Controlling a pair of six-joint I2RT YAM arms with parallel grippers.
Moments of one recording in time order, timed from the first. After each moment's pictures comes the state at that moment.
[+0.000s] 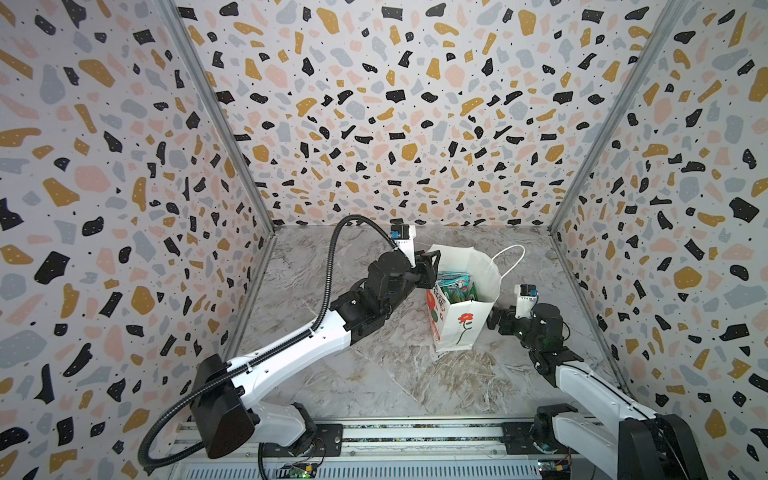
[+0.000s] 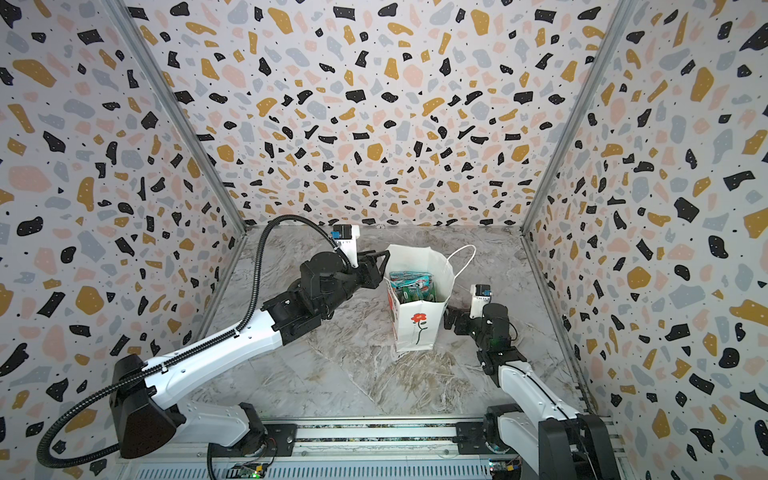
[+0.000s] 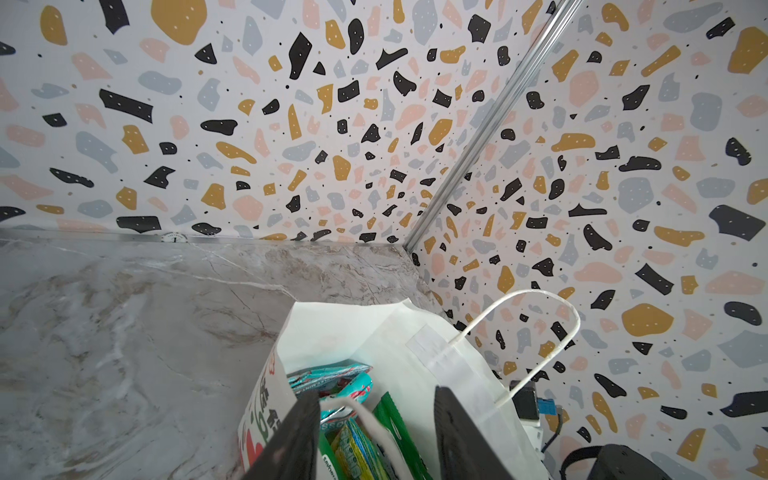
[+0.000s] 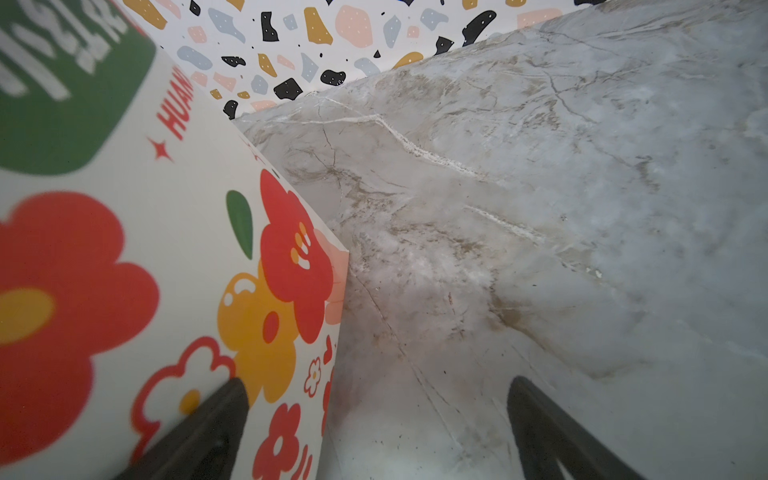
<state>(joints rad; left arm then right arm) -0.87 1.37 1.20 0.02 -0.24 -0.53 0.15 1.02 0.31 0.26 -0.23 0.28</state>
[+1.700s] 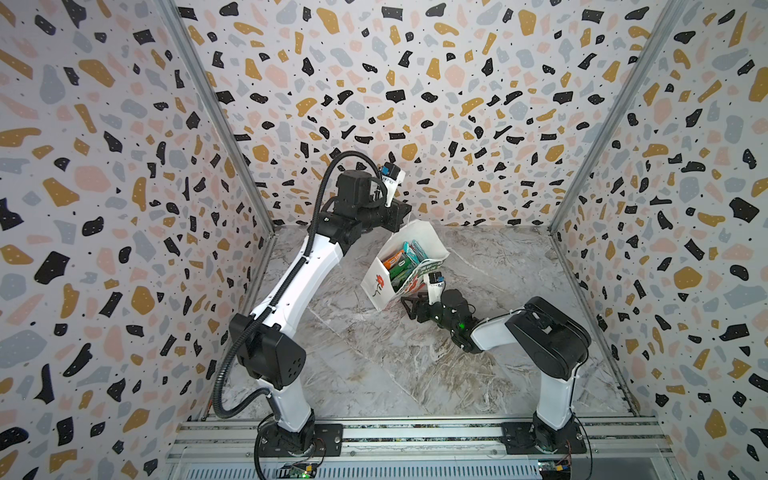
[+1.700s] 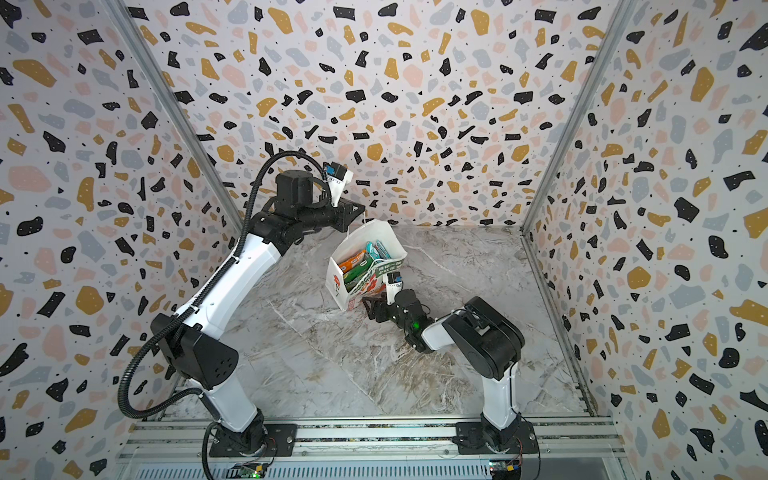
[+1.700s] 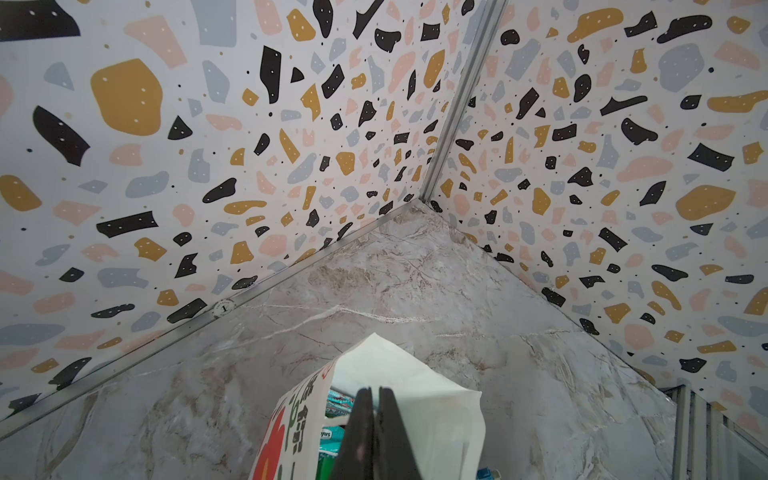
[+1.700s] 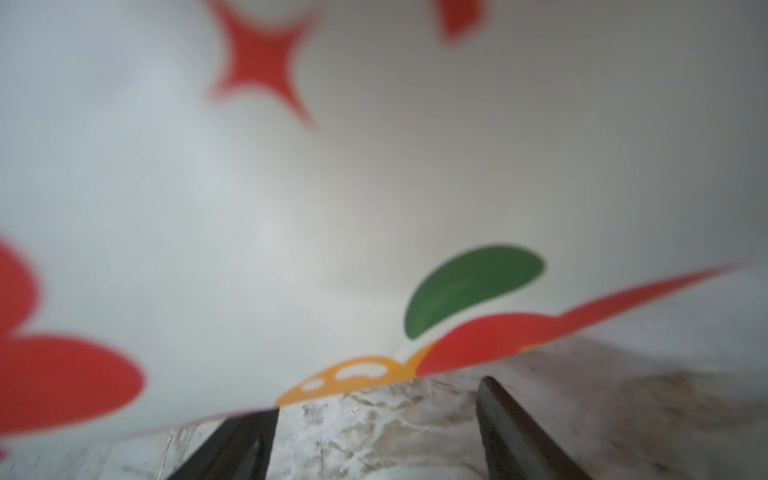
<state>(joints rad) -0.42 1.76 1.93 -0.54 0.45 -0.04 0.73 1.94 0.79 0.87 -0.09 0.47</state>
